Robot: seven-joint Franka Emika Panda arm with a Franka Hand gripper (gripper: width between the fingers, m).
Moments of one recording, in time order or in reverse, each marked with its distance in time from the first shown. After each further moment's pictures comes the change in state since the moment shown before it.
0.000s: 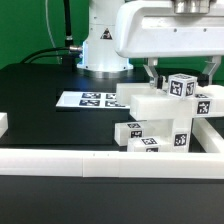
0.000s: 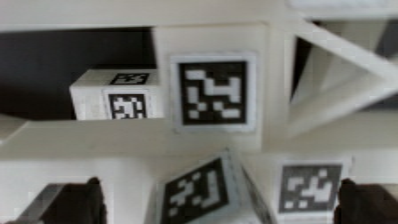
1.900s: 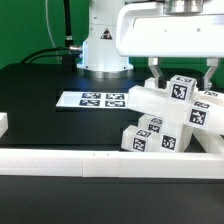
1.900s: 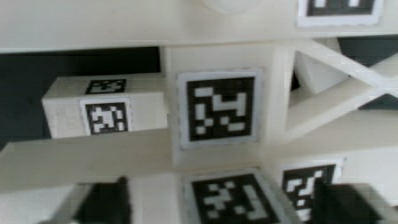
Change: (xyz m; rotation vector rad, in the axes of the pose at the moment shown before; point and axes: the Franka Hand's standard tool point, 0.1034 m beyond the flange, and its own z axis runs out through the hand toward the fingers) arm 0.013 0.002 -0.005 0.027 0.076 0.867
